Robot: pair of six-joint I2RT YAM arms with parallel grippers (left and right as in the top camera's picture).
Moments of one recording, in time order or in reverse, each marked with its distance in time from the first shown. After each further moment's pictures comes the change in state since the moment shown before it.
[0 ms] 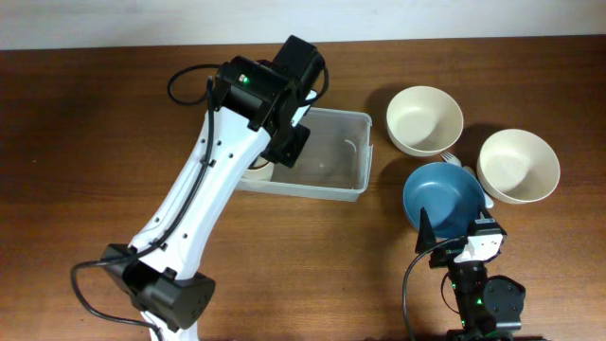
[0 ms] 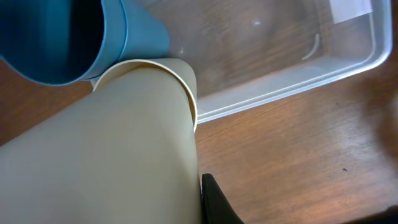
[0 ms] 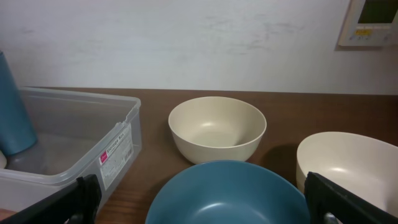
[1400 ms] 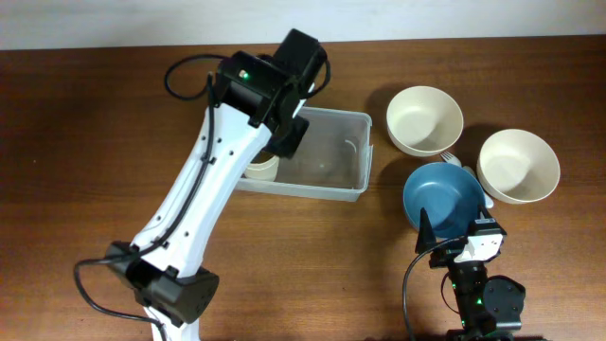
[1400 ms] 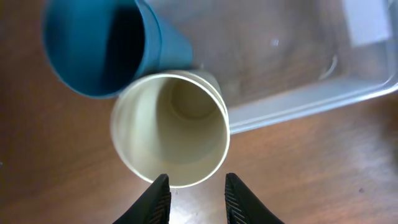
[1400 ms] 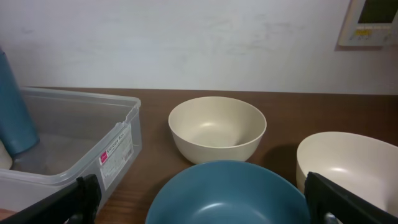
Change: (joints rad) left arm 0.000 0.028 0.099 -0.002 -0.066 -0.014; right arm 0.000 0.000 0.000 0.000 0.000 0.000
